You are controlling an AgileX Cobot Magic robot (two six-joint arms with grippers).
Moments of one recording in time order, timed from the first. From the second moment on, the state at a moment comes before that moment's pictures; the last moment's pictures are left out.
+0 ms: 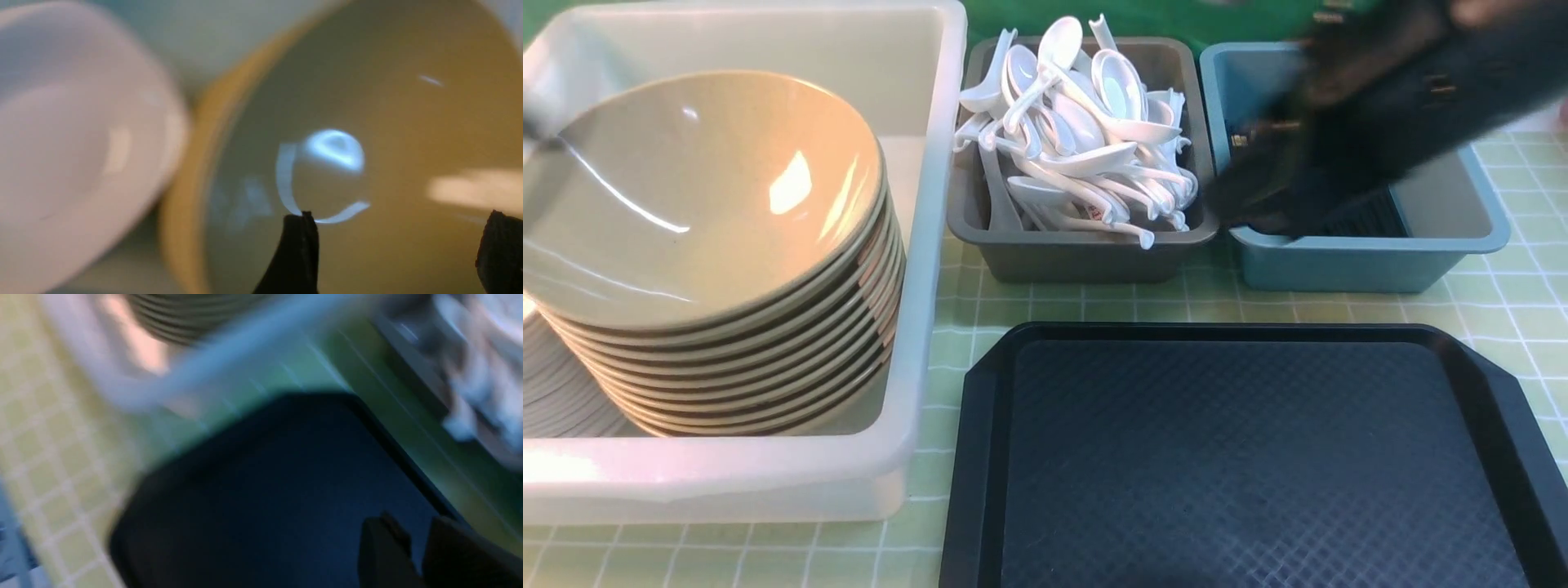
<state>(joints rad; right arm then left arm) 0.43 1.39 -1.46 0.25 0.97 -0.33 0.21 1.26 -1.37 -0.42 1.20 0.07</state>
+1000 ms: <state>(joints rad) 0.19 0.04 -0.24 0.24 0.18 -0.25 -0.42 0.29 -0.60 -0.48 1.01 -0.15</state>
